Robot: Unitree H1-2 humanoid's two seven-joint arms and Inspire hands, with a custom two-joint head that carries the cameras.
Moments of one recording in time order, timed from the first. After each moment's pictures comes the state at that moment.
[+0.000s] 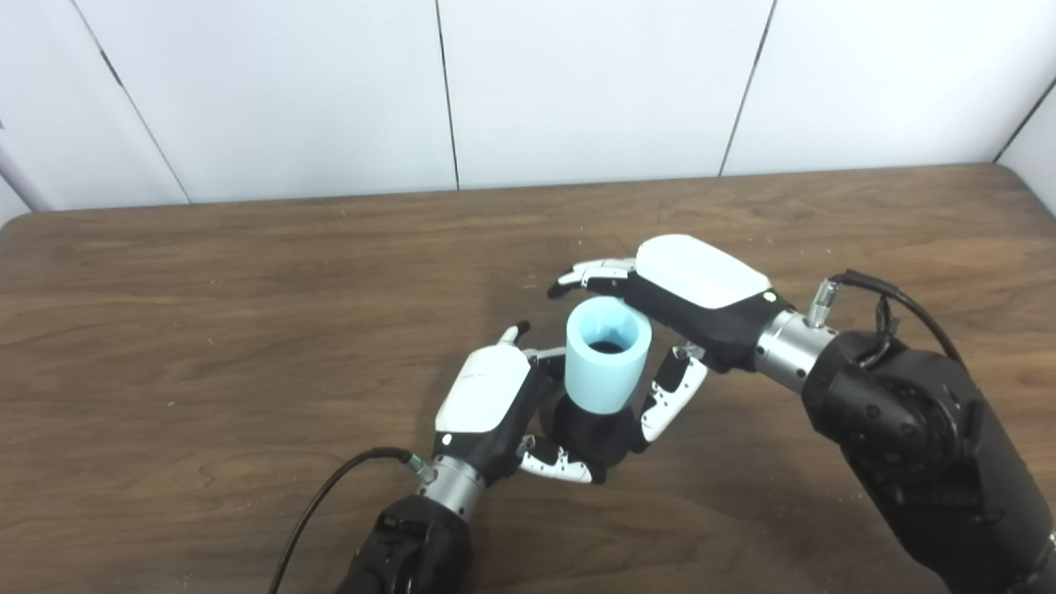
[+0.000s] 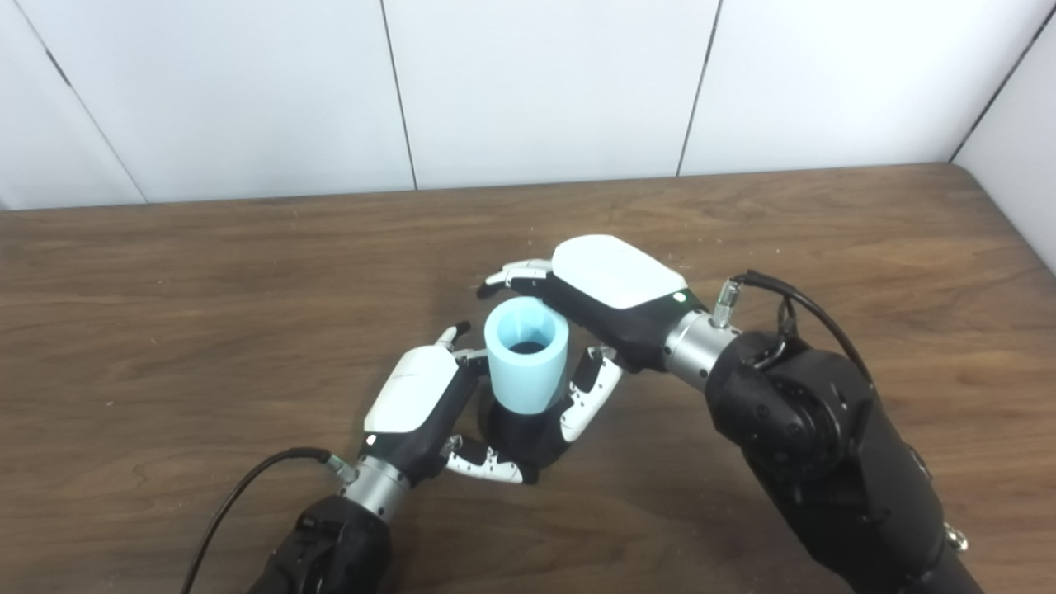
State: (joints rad) left arm -0.09 0.09 -0.52 -0.20 0.90 0.18 -0.11; right arm -0.38 -0.43 0.33 -0.67 -0.75 0.42 0.79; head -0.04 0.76
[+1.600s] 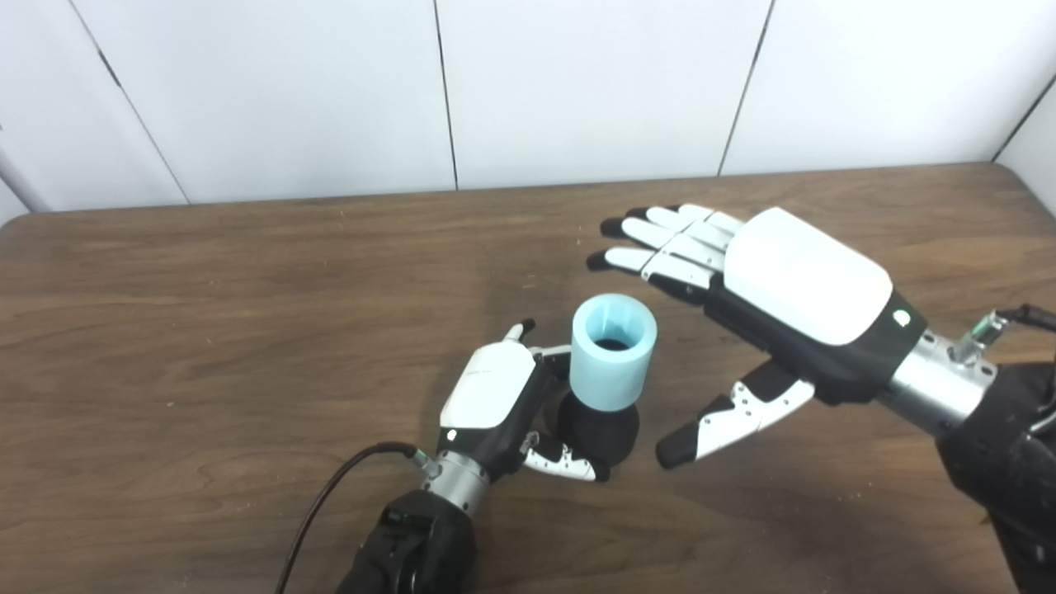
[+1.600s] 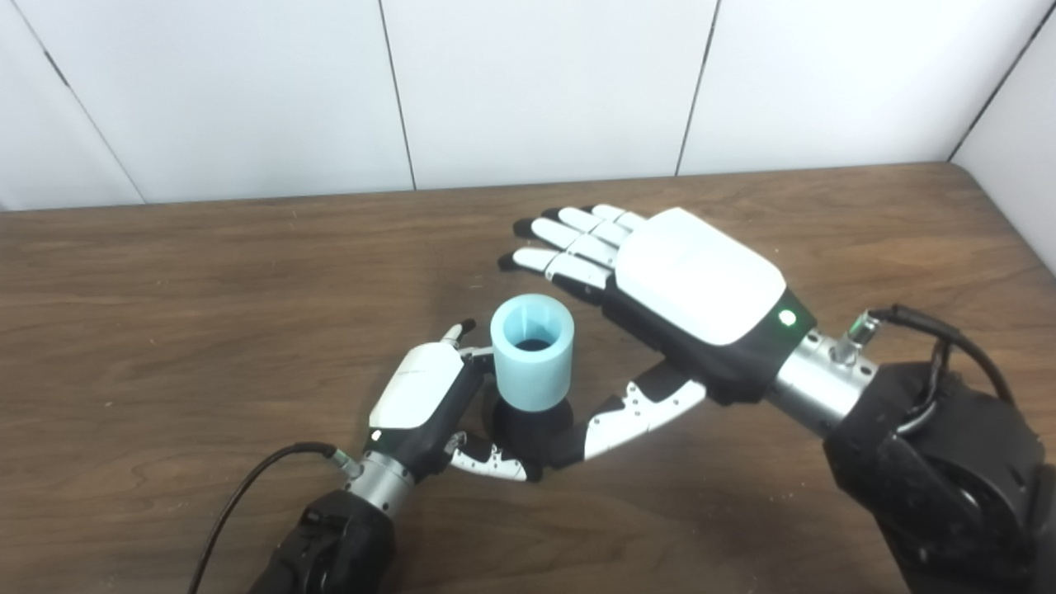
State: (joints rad) left arm -0.11 0.08 -0.52 -0.19 0.89 0.18 -0.12; right arm -0.28 -0.52 0.11 -0.92 -0.64 0.17 0.77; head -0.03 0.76
